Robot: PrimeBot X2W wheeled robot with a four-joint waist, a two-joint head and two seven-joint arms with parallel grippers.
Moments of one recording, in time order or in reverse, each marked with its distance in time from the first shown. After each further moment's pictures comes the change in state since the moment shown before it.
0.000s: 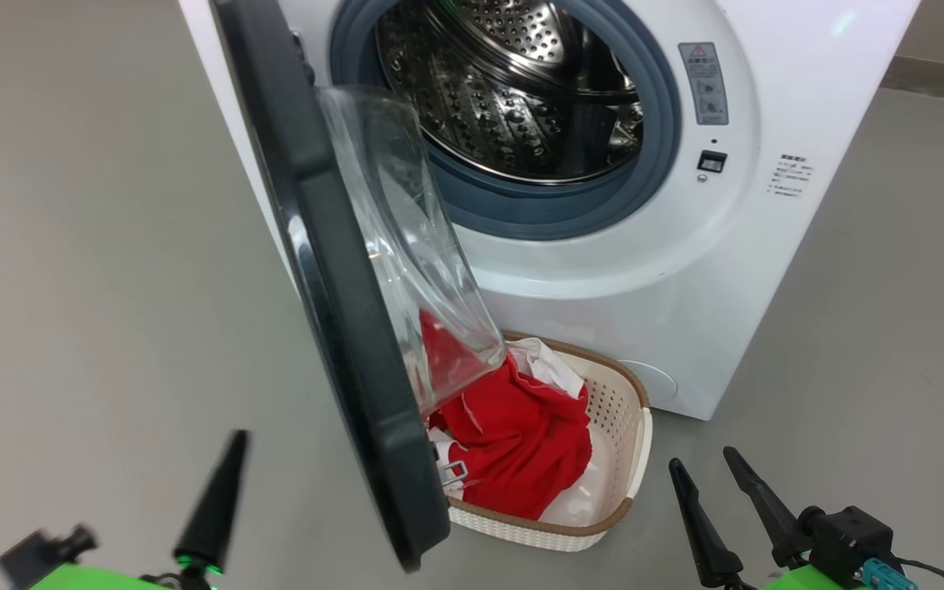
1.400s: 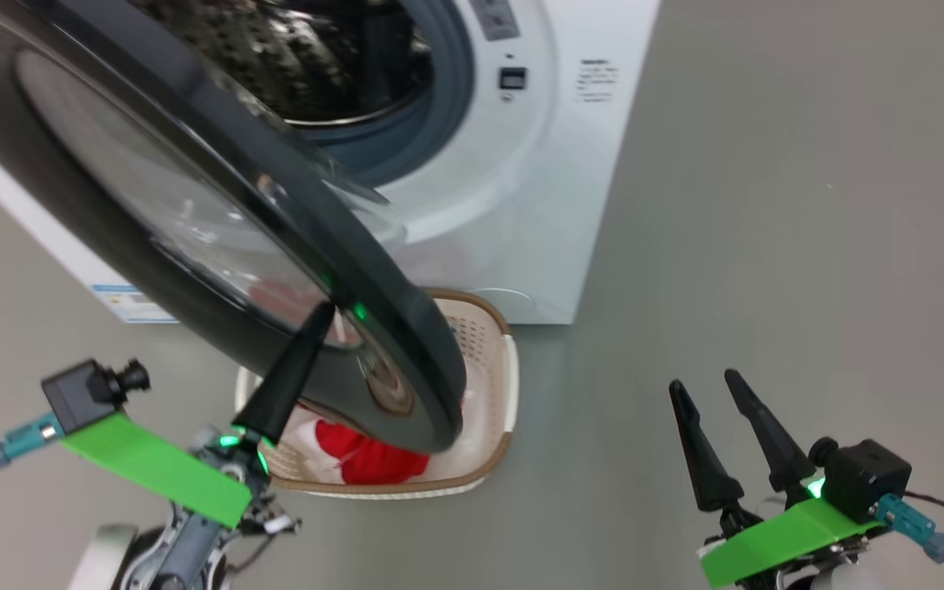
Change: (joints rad) left arm -0.259 -0.008 -0.085 -0.052 0.148 0.001 0.227; right arm -0.115 0.000 -0.003 -0.029 0.049 0.000 0.000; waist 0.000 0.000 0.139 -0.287
